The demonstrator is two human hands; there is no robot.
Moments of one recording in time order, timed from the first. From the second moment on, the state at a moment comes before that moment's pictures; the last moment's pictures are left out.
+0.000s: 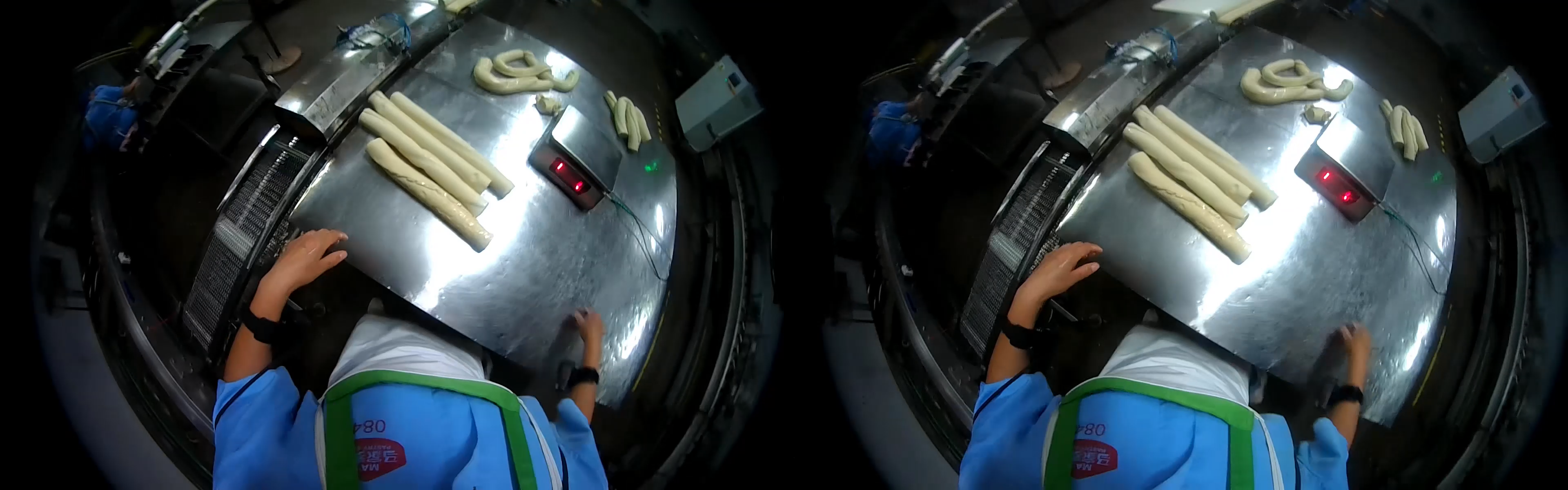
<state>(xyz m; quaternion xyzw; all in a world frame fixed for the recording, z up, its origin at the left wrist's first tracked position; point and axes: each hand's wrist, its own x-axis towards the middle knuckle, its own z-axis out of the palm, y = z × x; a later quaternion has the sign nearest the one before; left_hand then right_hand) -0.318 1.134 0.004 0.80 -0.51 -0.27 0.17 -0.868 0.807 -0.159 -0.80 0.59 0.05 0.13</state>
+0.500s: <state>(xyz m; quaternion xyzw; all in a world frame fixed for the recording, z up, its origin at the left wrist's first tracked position) -0.224 0.965 -0.141 0.69 -0.71 0.07 0.12 -0.509 0.903 -0.124 -0.95 0.28 0.04 0.14</state>
